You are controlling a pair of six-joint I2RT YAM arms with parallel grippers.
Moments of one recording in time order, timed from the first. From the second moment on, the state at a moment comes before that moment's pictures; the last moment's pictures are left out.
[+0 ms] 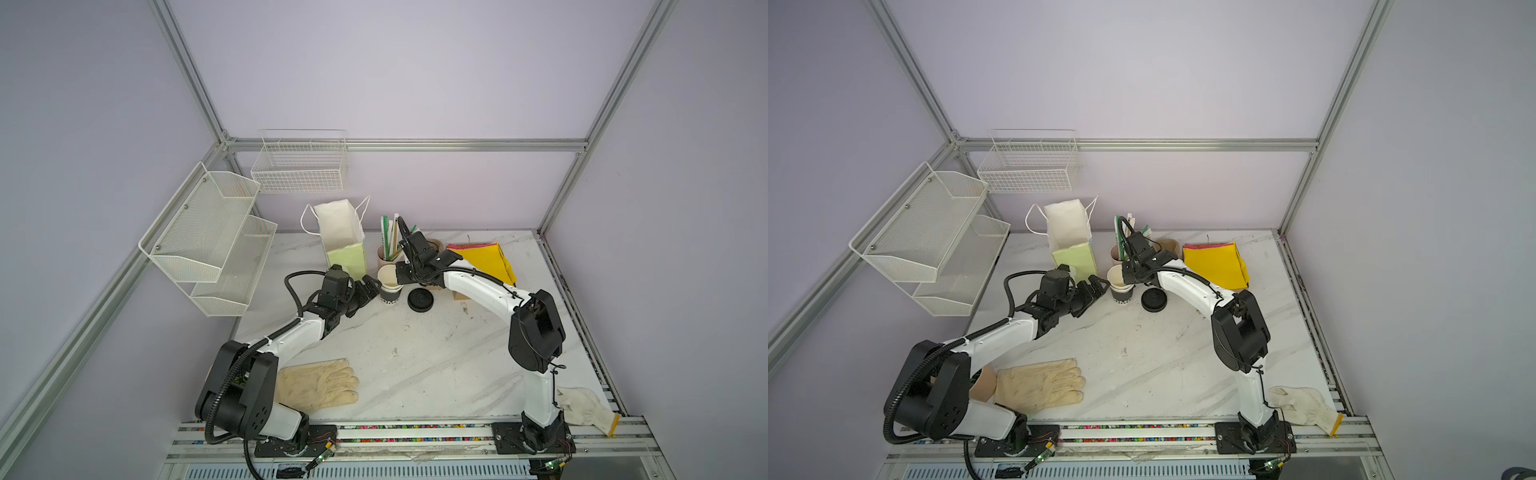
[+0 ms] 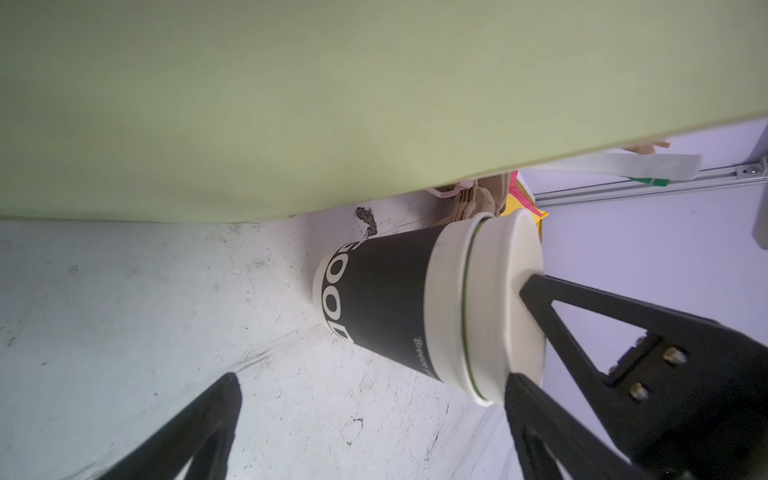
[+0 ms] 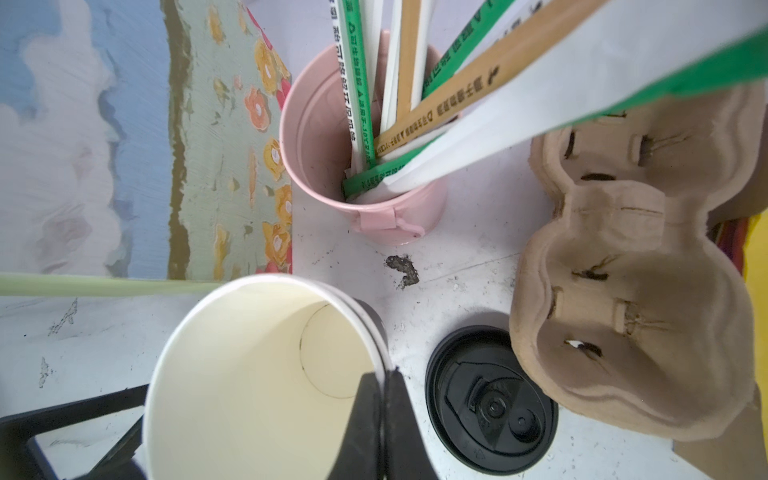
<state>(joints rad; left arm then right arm) -0.34 1.43 0.79 0.07 0.21 -0.97 0.71 2.01 1.75 -0.61 0.09 0.44</state>
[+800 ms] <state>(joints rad) -0.34 1.41 0.69 0.23 0.24 -1.04 0.71 2.01 1.75 -0.61 0.09 0.47</state>
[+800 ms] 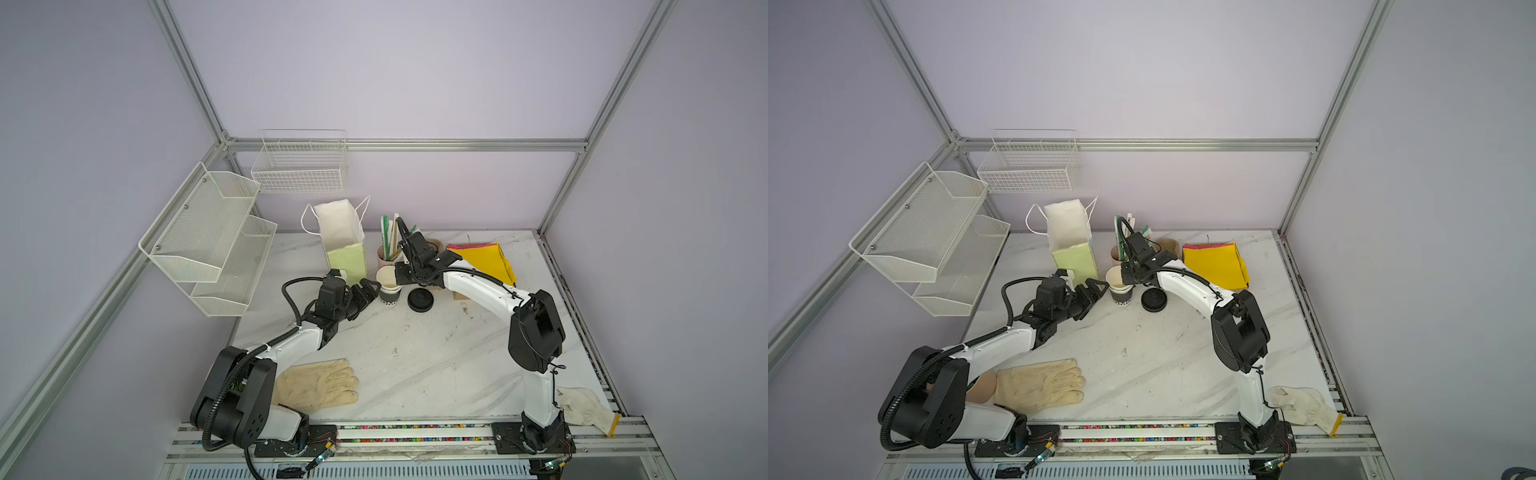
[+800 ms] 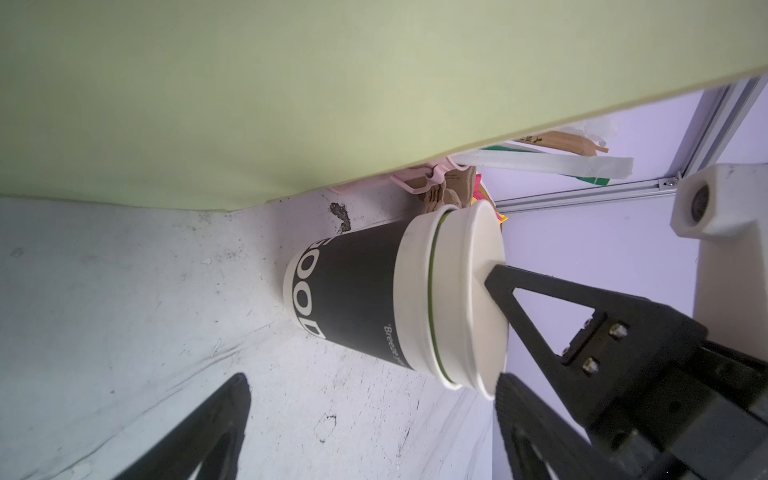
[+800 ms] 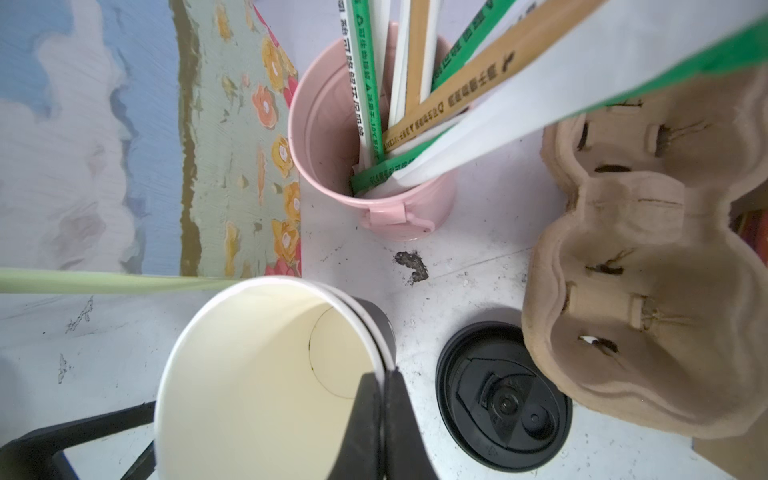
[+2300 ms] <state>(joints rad) -0.34 1.48 0.61 0.40 0.26 -1.10 0.71 2.01 1.75 -0.60 0.08 0.49</state>
